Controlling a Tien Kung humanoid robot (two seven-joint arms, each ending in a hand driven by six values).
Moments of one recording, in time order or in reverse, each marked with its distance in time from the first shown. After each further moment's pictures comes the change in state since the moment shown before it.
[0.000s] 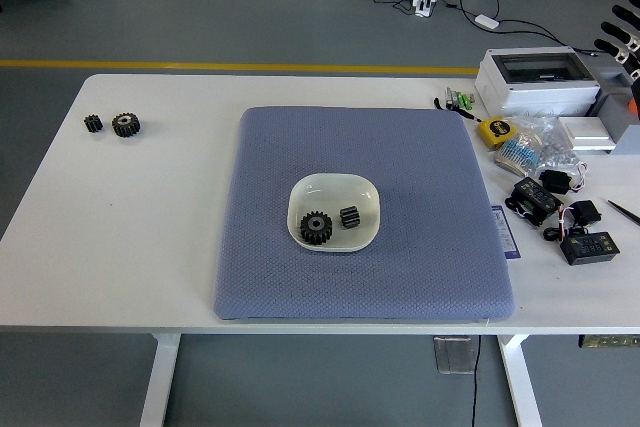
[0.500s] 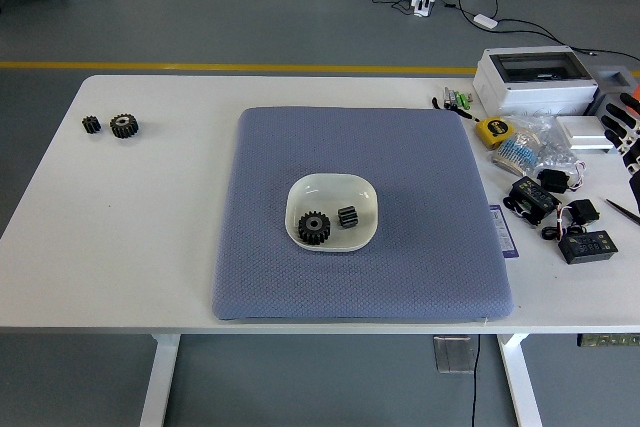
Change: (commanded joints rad) left arm 0.020 0.020 -0.025 0.000 0.054 -0.005 0.006; right arm -0.297 0.099 0.162 0.153 -0.145 0.045 -0.017
